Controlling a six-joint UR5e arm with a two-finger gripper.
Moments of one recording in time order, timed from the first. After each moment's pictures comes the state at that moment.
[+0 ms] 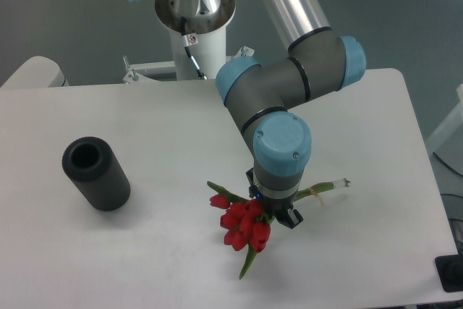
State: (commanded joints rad) arm 2.42 -2.13 -1.29 -1.30 1.62 1.36
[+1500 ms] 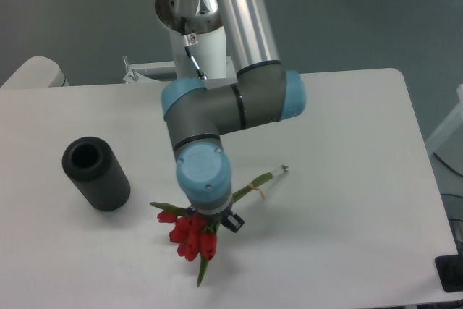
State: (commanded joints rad) arm 2.24 -2.16 -1.35 -1.30 1.65 0.95
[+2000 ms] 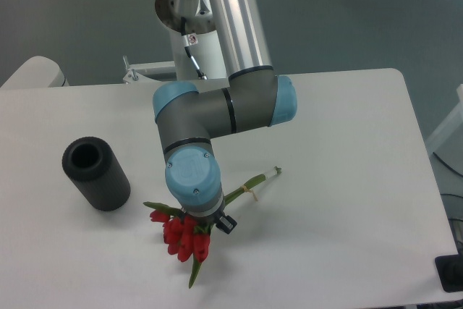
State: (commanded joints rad) arm 2.25 -2.16 -1.35 -1.30 1.64 0.96
